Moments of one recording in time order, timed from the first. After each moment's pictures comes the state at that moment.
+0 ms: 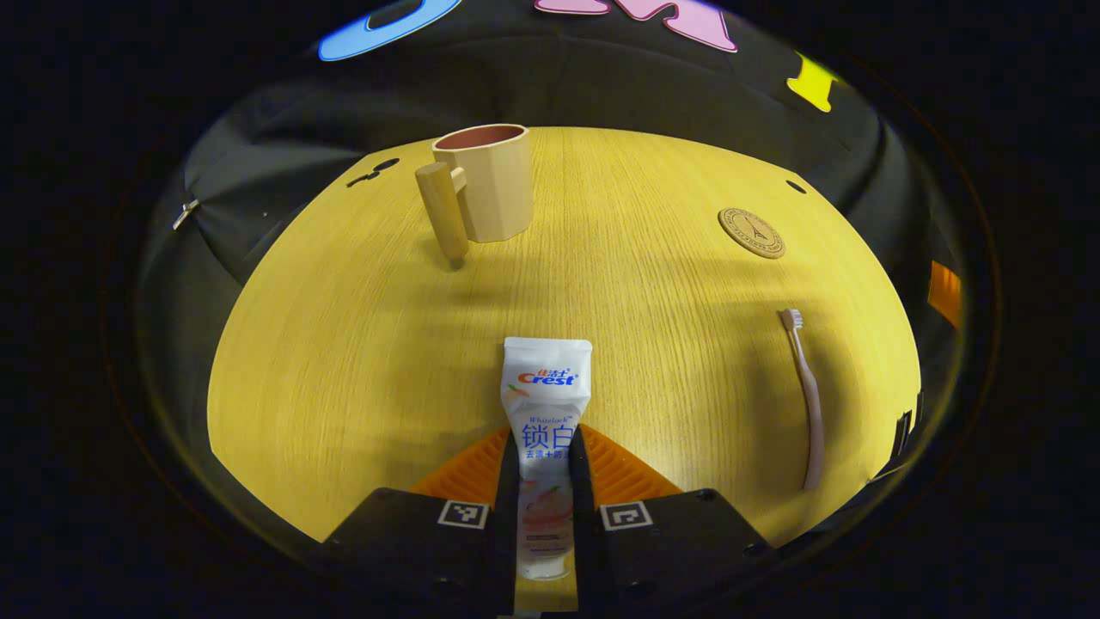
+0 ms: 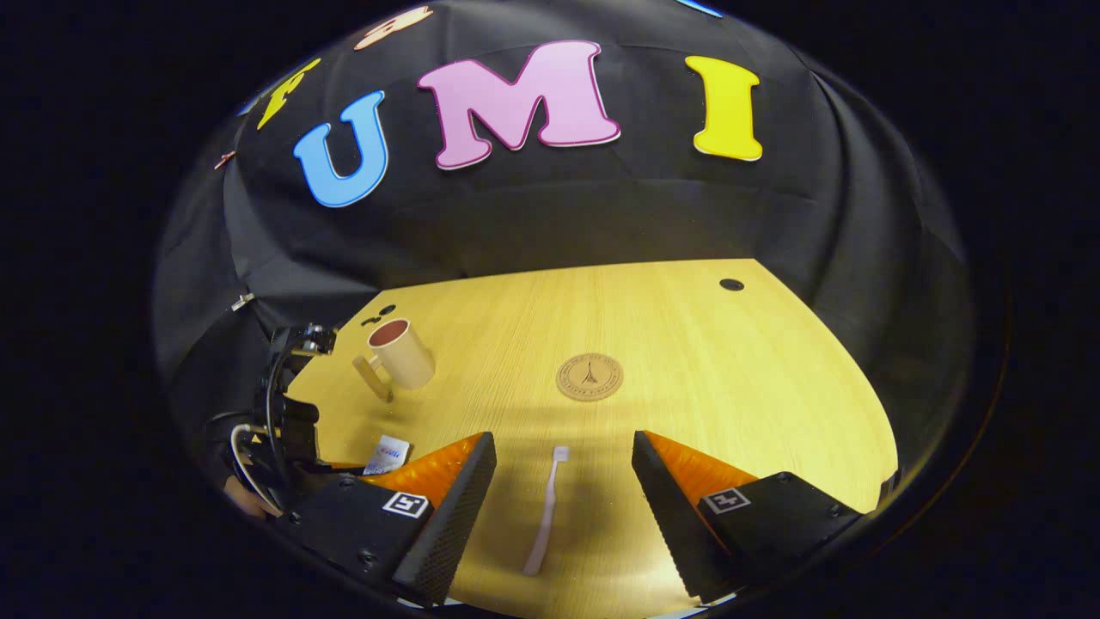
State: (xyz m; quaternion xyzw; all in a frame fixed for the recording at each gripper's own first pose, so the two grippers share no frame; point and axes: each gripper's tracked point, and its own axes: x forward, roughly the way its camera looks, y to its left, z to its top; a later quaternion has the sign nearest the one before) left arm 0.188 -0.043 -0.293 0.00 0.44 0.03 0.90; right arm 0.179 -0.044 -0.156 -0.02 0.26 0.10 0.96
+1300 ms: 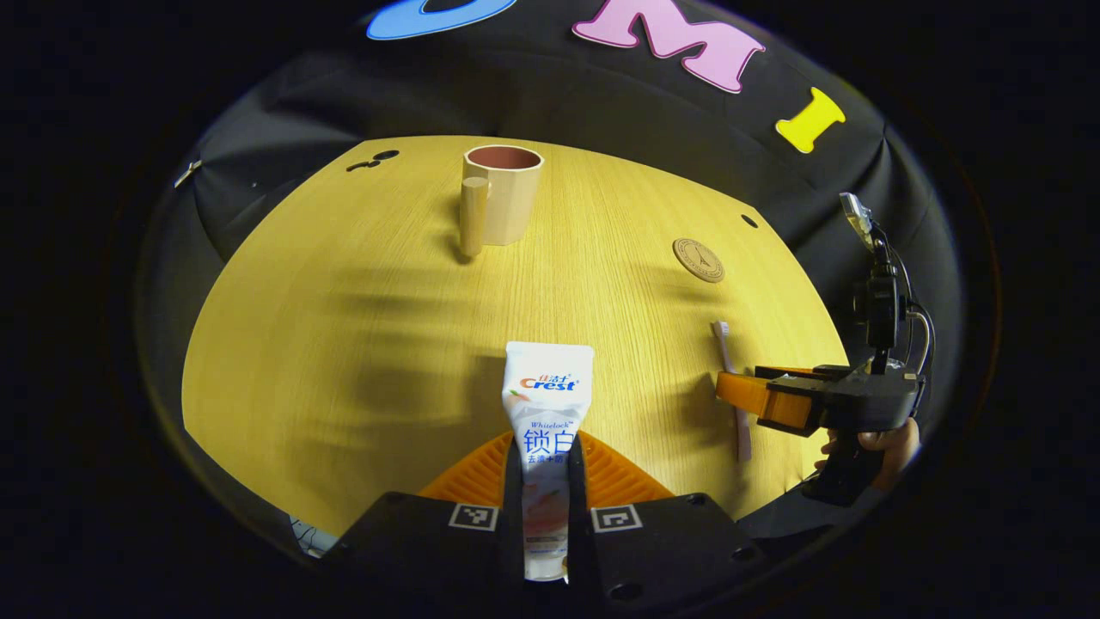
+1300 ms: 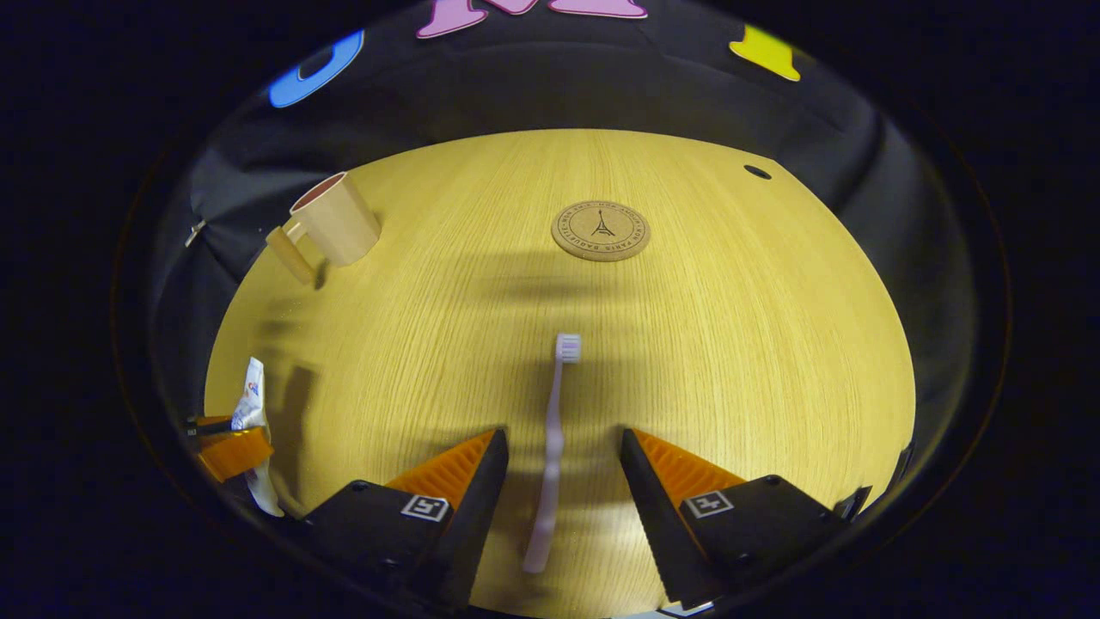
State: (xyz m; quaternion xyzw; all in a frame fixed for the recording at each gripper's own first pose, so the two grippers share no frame) left arm 0.144 -0.040 -0.253 -0.08 0.43 -0.03 0.90; right arm 0.181 -0.045 -0.288 -0.08 0.44 0.04 0.89
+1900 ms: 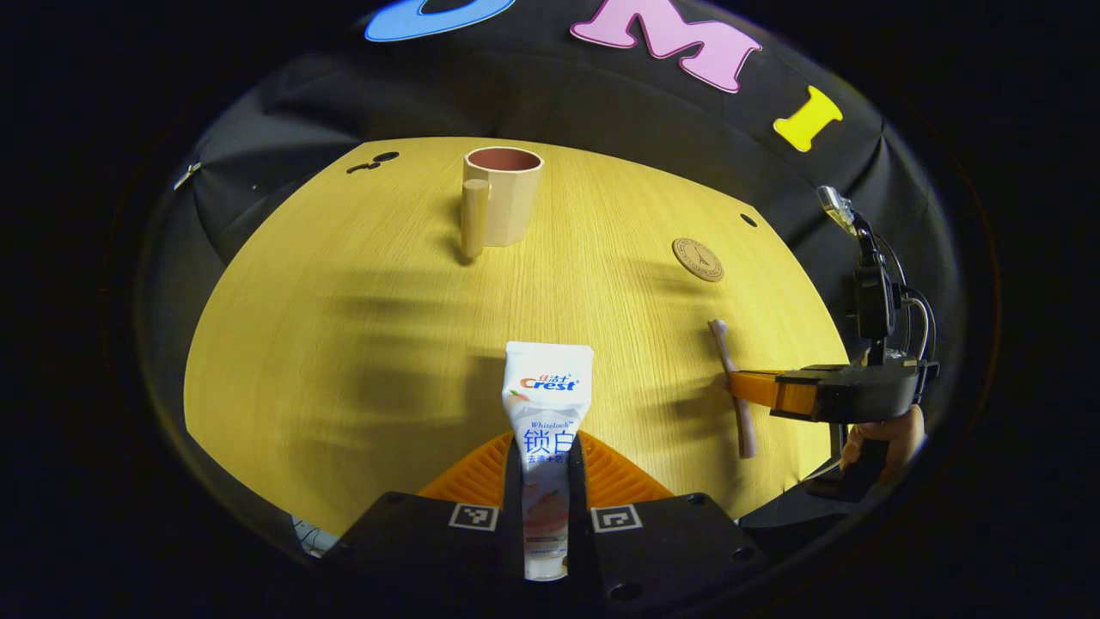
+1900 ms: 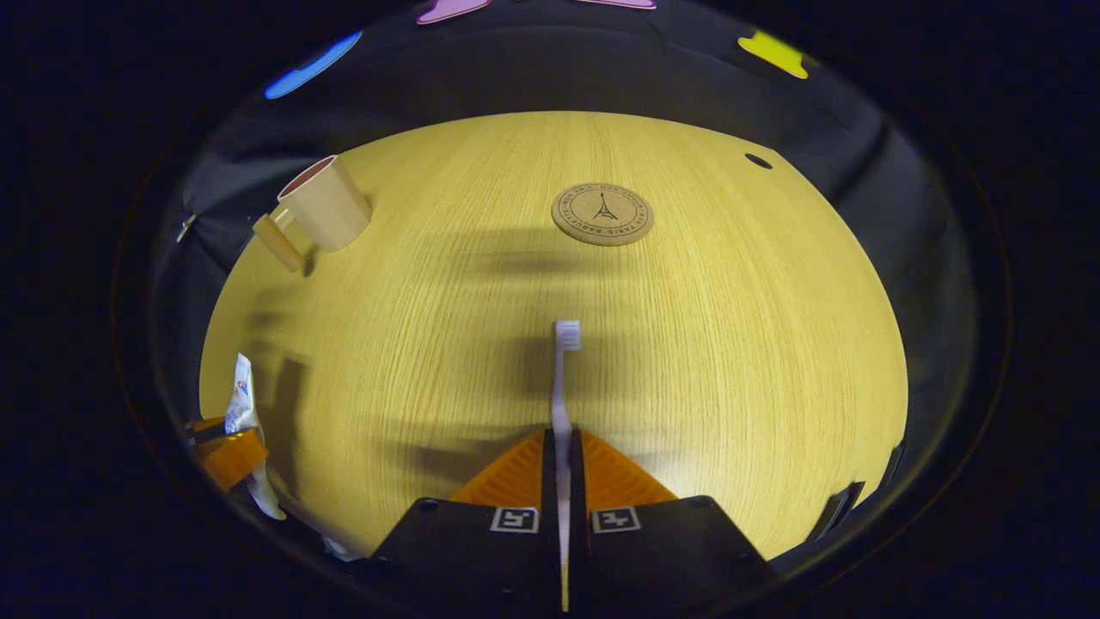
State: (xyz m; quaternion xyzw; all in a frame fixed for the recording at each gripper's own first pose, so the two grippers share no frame) left arm 0.142 -0.039 -0.251 -0.08 0.42 -0.04 0.90; right arm 0.176 -0.040 -0.291 -0.08 0.47 0.03 0.88
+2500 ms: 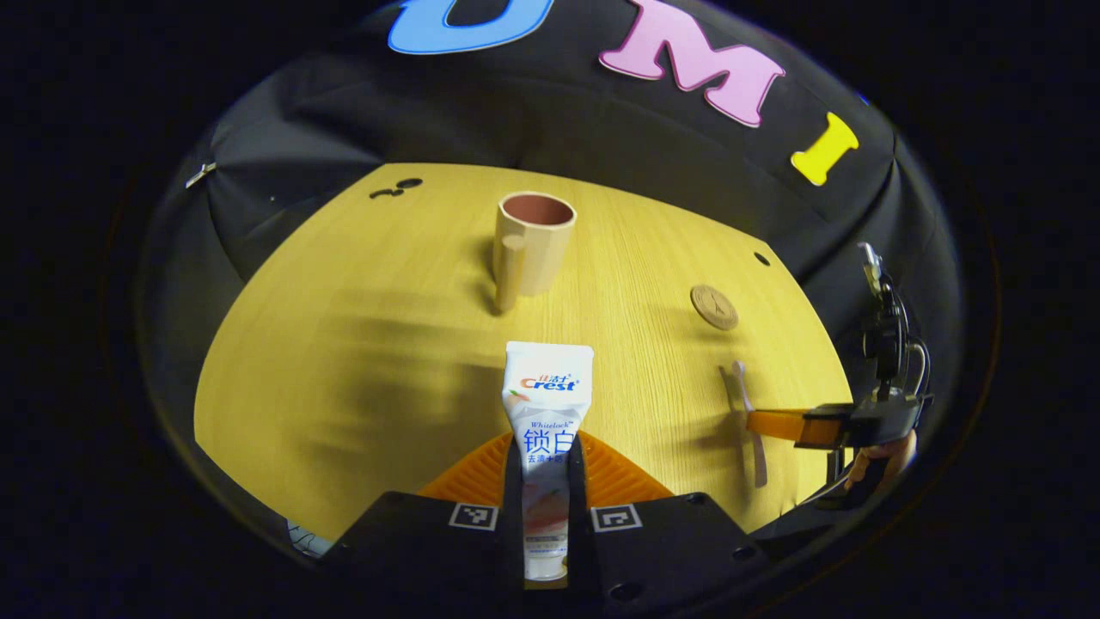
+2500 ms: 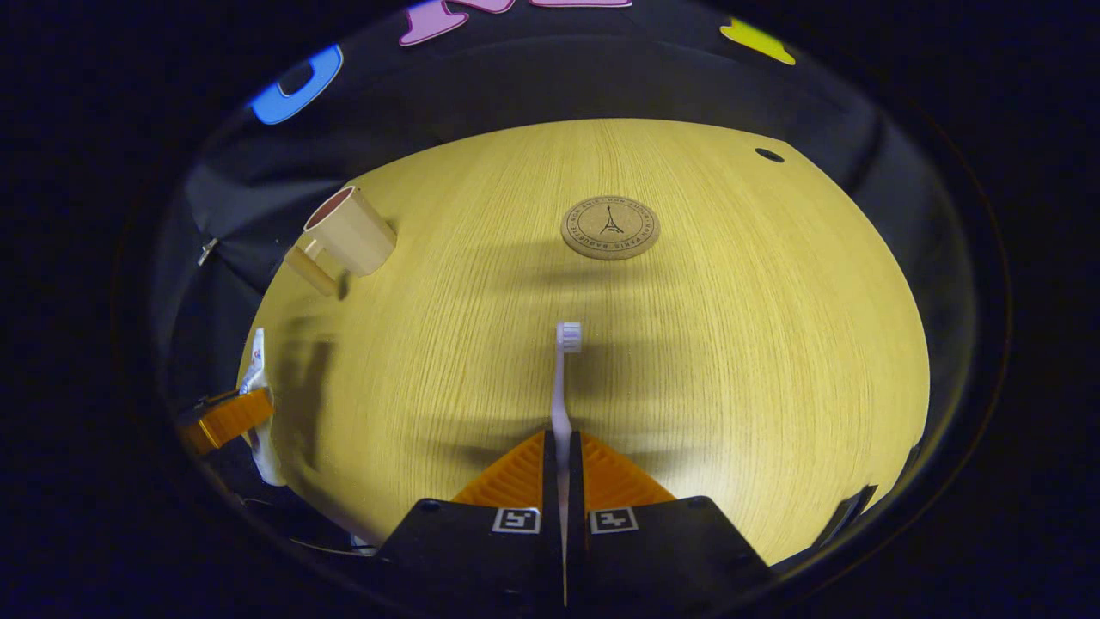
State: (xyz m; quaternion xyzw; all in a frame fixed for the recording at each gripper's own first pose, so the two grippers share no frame) left arm 0.175 -0.003 -0.202 -0.10 0.37 -0.01 0.93; right arm 0.178 -0.039 -0.267 -0.02 0.47 0.08 0.88
